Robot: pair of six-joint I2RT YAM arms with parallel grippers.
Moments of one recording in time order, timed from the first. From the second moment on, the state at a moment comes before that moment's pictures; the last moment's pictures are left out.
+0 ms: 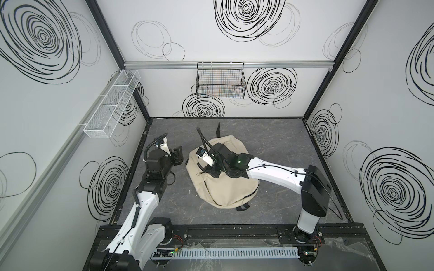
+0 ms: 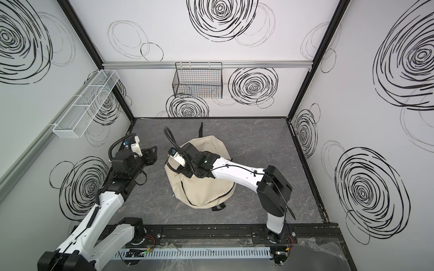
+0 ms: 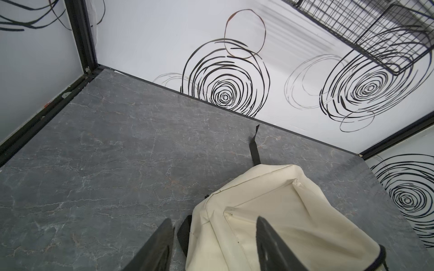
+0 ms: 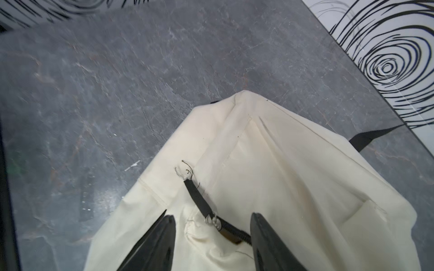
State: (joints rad) left arm -0.01 0.90 0.60 -0.06 0.09 -0.40; right arm 1.01 1.85 1.46 -0.41 0.05 -0.22
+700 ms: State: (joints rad) left arm 0.07 0.93 0.58 0.02 0.26 -0.48; right arm 1.05 2.10 1.64 -0.51 0.22 -0.57
